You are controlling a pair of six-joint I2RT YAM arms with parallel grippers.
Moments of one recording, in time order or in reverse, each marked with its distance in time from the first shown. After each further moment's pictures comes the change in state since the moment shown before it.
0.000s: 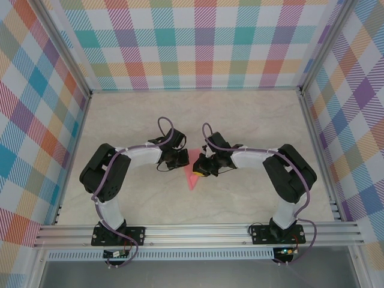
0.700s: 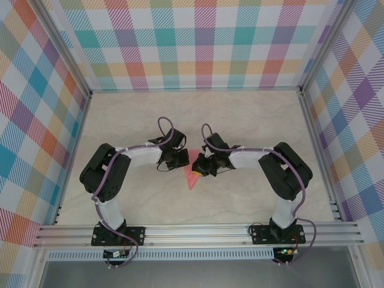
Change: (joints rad) left arm 0.000 0.002 0.002 0.000 0.001 0.000; right arm 0.004 0.041 0.000 0.060 0.026 0.040
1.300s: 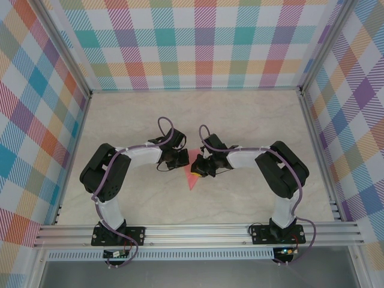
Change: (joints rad) left arm 0.000 0.002 0.000 0.000 0.003 0.000; right arm 0.010 0.035 0.015 0.000 0.000 -0.022
